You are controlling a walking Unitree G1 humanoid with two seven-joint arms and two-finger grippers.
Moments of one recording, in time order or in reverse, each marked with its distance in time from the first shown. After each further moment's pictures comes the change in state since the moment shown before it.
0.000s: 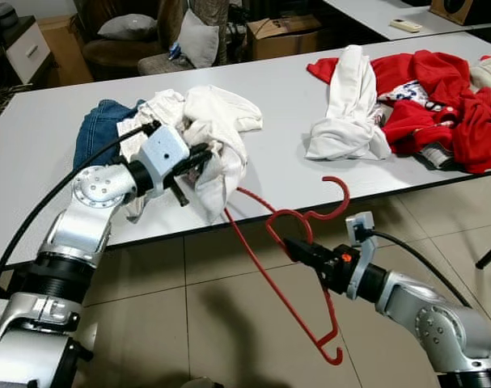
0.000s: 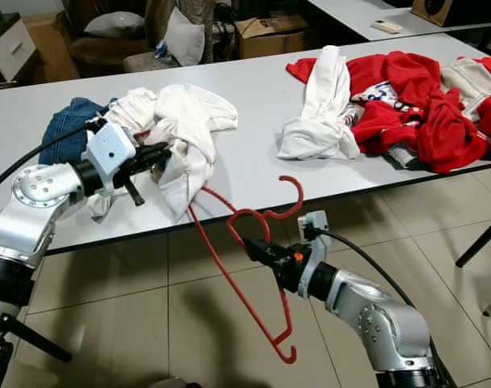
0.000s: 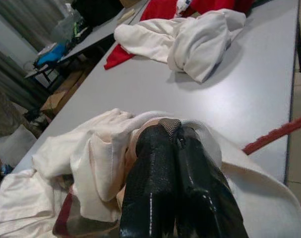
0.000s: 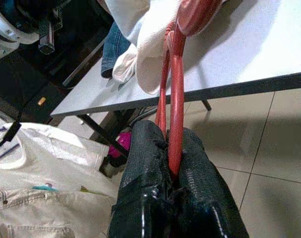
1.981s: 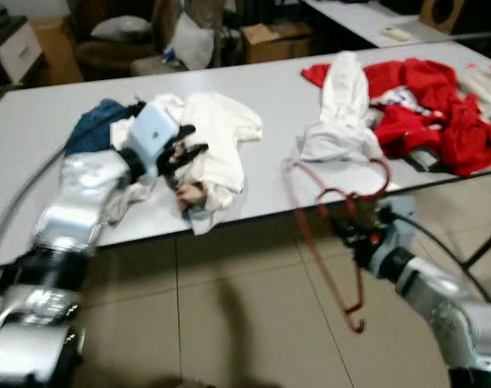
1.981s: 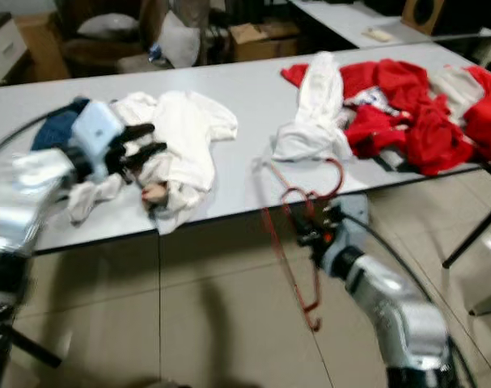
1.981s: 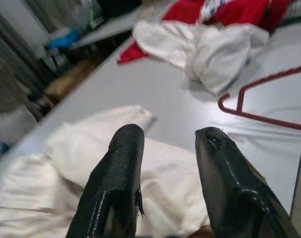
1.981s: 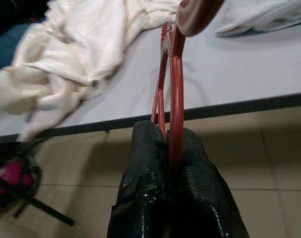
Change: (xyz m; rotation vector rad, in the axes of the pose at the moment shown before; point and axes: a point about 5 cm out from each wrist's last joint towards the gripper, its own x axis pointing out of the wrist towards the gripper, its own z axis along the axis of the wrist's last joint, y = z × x) left arm 0.003 0.015 0.000 -0.134 0.053 0.093; right arm -0.019 -0.020 0.026 -0.159 -0.108 -0.401
